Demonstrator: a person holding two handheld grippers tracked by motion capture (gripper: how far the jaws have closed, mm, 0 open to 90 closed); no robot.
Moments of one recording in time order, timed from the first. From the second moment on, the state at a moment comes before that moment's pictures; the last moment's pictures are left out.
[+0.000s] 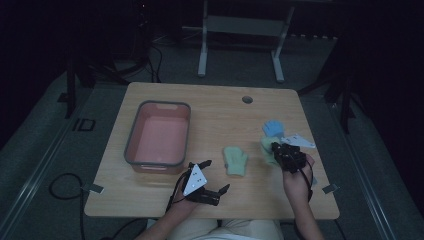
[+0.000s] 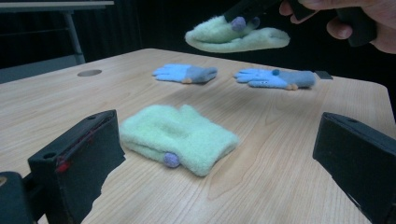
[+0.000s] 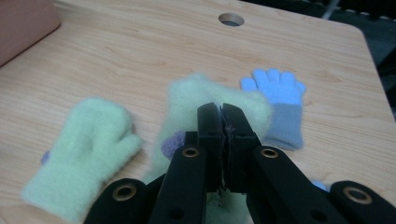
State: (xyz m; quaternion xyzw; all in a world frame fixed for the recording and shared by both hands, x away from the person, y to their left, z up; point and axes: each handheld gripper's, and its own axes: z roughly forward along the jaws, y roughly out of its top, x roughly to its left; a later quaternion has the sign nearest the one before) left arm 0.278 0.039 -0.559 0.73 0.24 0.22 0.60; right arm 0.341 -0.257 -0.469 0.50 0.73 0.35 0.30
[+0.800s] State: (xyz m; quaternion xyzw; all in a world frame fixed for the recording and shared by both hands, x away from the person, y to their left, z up) left arm 0.278 0.039 -0.559 0.73 0.23 0.22 0.60; right arm 0.352 -0.237 -0.545 0.52 0.76 0.30 0.26
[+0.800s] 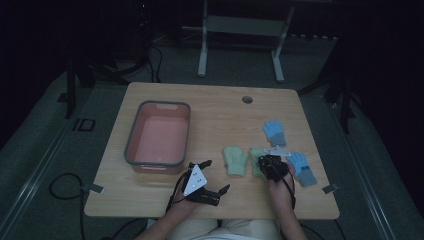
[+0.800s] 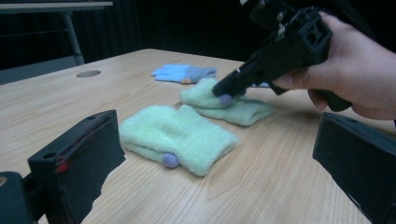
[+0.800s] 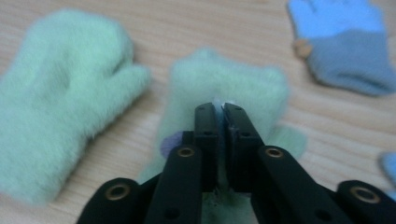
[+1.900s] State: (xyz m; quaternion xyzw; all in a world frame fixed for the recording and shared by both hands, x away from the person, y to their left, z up) left arm 0.279 0.040 -0.560 0.73 0.24 0.22 0.60; right arm 0.360 -0.266 -0.546 0.47 0.79 0.34 0.19
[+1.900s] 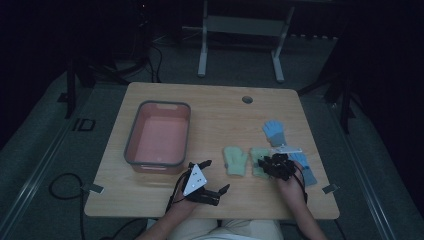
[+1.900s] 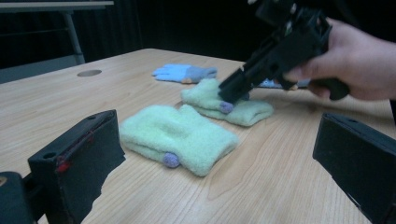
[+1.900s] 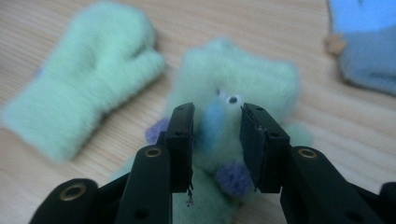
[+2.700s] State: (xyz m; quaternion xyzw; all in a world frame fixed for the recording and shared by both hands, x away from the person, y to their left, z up) left arm 0.279 0.040 -0.560 0.73 0.24 0.22 0.60; right arm 0.350 -0.225 -0.466 0.46 0.75 0.38 0.29
